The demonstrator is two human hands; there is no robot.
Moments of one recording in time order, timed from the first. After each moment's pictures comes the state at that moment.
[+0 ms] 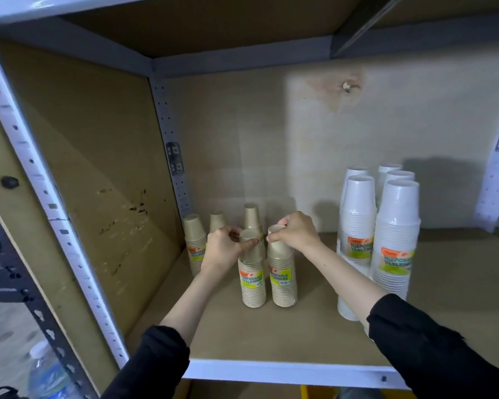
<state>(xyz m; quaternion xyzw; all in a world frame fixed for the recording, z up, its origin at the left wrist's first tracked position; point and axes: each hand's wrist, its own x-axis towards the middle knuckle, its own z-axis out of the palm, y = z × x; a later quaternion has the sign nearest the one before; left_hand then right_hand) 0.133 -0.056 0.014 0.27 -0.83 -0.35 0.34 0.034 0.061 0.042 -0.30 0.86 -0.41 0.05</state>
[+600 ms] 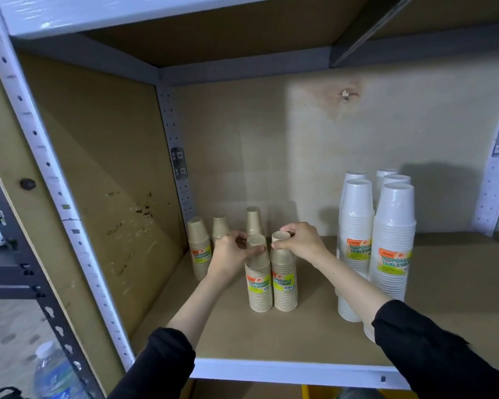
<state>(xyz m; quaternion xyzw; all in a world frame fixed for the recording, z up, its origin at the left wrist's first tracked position) 0.138 -0.047 0.011 0.23 -0.85 -0.36 0.32 0.038 0.075 0.030 -0.32 0.82 -0.47 0.07</state>
